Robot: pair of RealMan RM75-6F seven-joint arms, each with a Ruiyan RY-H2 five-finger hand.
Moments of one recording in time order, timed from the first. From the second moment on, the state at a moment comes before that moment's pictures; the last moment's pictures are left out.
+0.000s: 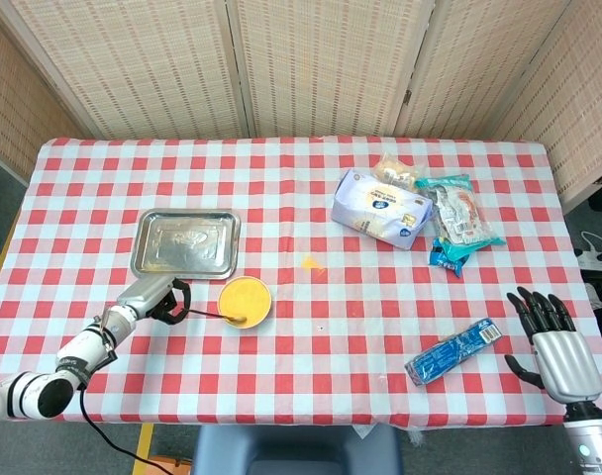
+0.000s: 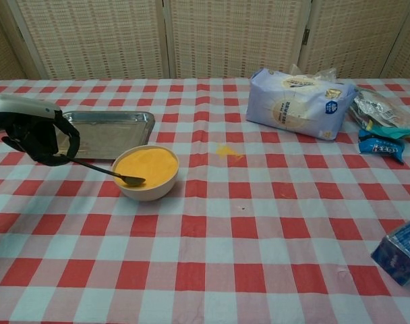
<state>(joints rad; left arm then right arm) -0.87 -1.13 -0.07 -1.65 0.86 0.56 -0.07 0.07 -1.09 0.00 -1.66 -1.54 1.43 -0.10</state>
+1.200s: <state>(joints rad) -0.92 -1.17 -0.12 -1.55 0.75 0.51 -0.08 0.09 -1.10 0.01 -1.65 -1.50 1.39 -0.11</state>
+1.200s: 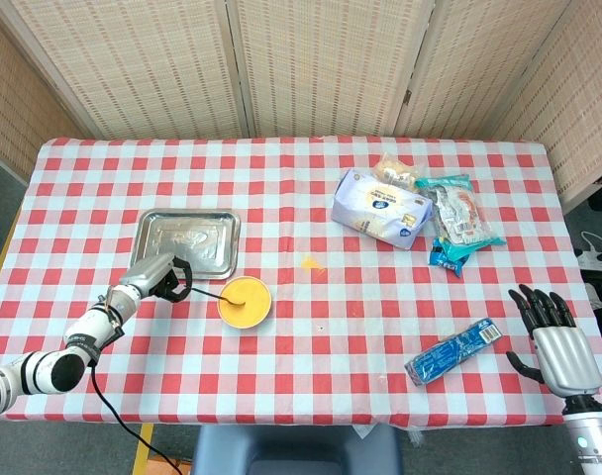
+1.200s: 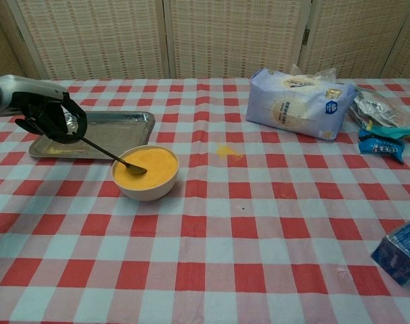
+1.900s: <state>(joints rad) -0.93 -1.15 -0.16 -1.47 0.73 0.32 -0.23 0.09 -1.10 0.01 -1.65 -1.49 1.39 -0.11</state>
